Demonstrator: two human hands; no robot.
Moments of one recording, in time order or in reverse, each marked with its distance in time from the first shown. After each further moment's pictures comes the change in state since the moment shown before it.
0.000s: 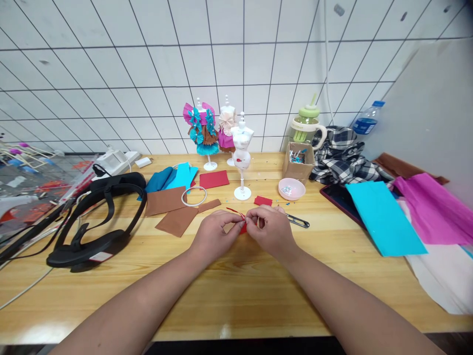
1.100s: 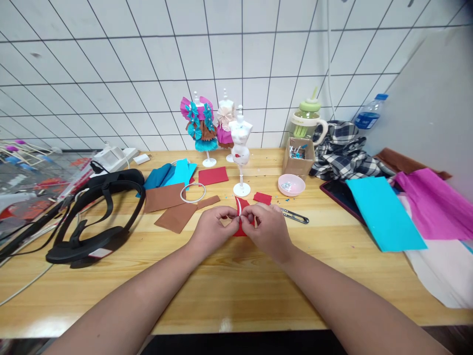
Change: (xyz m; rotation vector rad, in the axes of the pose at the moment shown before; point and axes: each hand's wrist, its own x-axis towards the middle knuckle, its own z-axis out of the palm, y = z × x) left_hand 0.005 0.006 -0.003 -0.131 -0.027 -0.147; right_hand -0.004 -0.007 0.004 -0.018 -0.002 -0.029
